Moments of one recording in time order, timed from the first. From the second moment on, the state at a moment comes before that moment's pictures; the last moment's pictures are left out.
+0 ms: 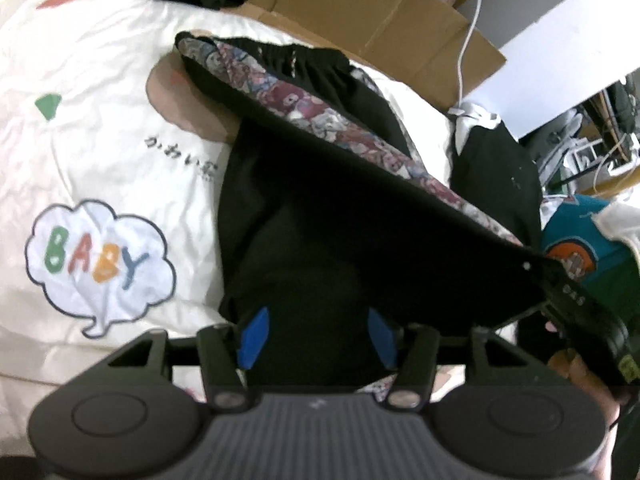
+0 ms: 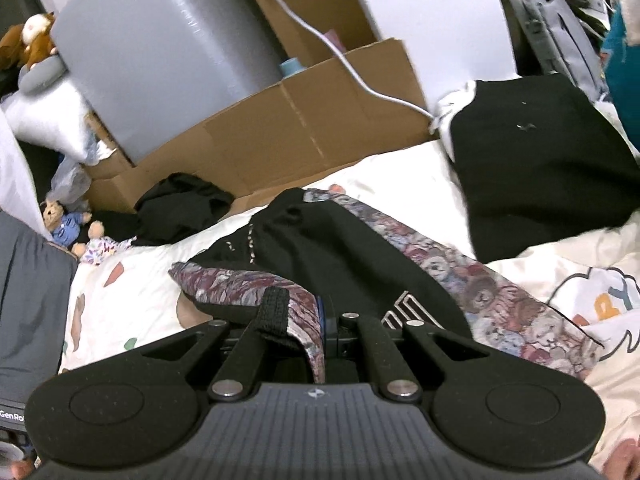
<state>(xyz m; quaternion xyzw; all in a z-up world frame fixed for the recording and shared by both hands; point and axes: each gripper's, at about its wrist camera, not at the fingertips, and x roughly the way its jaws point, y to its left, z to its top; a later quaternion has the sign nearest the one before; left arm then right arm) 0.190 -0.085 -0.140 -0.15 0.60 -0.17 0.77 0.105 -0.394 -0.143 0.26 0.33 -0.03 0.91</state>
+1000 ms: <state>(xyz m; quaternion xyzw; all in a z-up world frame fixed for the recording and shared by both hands) 0.149 -0.133 -0.242 -0.16 0.69 -0.13 0.69 0.076 -0.495 -0.189 0.35 0.33 -0.14 0.87</state>
